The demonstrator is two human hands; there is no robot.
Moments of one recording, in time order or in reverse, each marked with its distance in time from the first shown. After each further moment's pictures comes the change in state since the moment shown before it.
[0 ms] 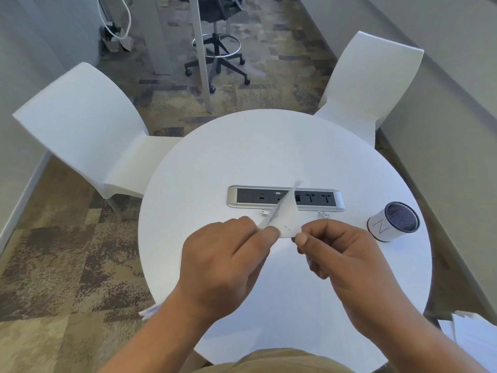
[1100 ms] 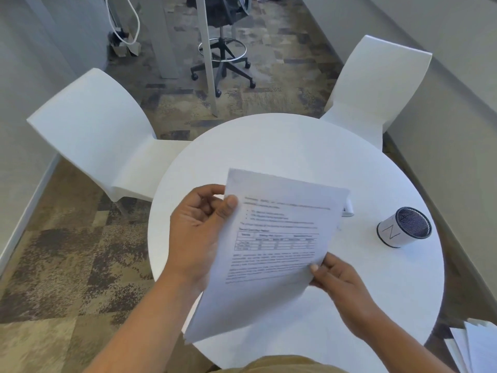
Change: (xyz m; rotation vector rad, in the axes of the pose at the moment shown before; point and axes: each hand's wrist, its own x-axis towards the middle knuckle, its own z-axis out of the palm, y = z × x) left_hand 0.008 -0.042 0.001 -1.184 0.261 -1.207; right_hand 0.036 0.133 -0.021 0.186 -0.106 0.109
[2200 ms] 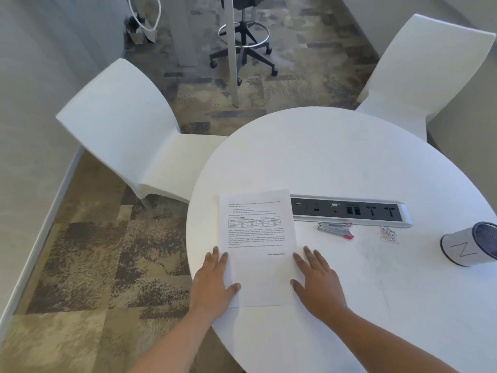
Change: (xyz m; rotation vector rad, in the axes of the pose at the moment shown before) left_hand 0.049 -0.162 -0.208 1.569 -0.316 -0.318; right_hand 0.121 0.112 0.093 -1.401 -0.031 0.062
